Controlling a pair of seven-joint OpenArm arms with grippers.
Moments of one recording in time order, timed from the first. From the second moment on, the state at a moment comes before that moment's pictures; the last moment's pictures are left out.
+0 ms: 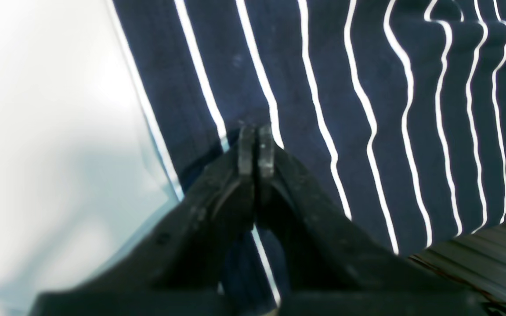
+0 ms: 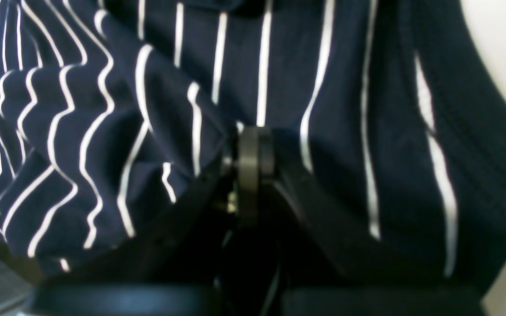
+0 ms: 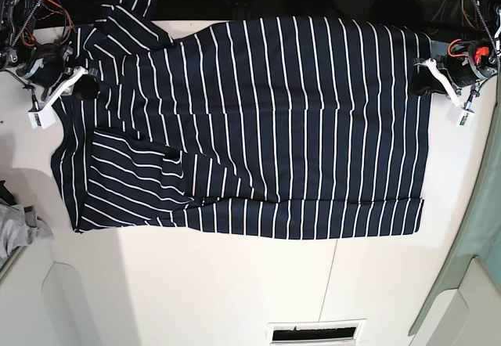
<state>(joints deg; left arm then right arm) 15.3 -29.3 -16.1 71.1 -33.6 -34.7 39.2 -11.1 19.7 18.6 73.8 34.6 32.8 -48.4</state>
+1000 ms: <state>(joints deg) 15.6 -30.6 -16.1 71.0 -34.7 -34.5 39.1 -4.2 19.8 25.2 73.5 40.7 32.4 -49.9</state>
